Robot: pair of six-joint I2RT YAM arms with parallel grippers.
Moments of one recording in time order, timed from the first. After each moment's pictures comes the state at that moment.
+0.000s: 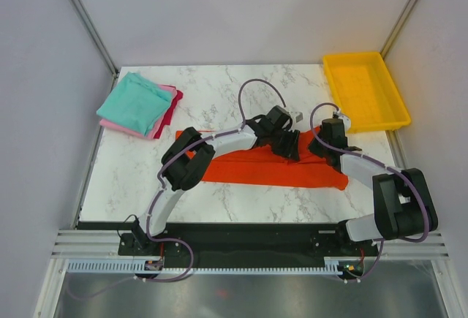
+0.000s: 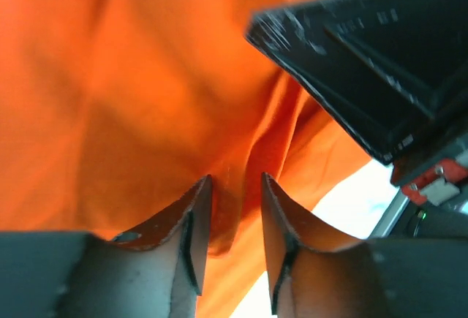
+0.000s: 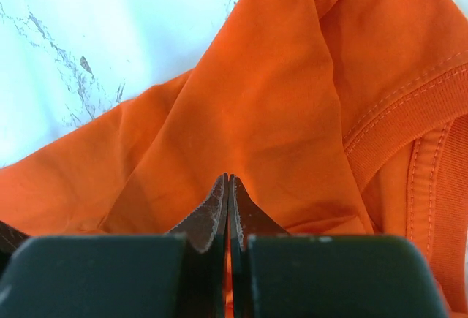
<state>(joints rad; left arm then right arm) -0.88 2.26 1.70 -0.25 0.38 -0.49 0.17 1.42 0.61 0.06 0.11 0.67</state>
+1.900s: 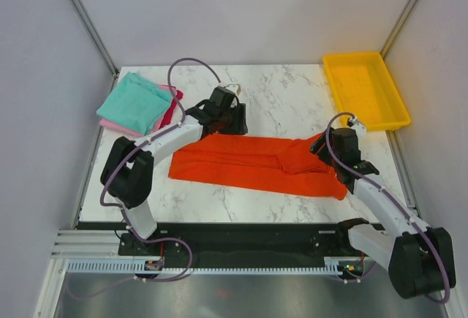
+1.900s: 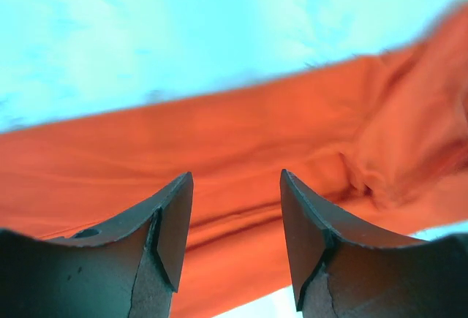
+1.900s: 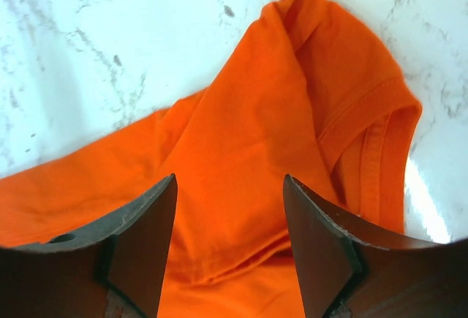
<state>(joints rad) -0.66 1.78 1.33 -0.35 0.03 -0.43 0.16 1.07 0.54 -0.14 0.16 0.70</state>
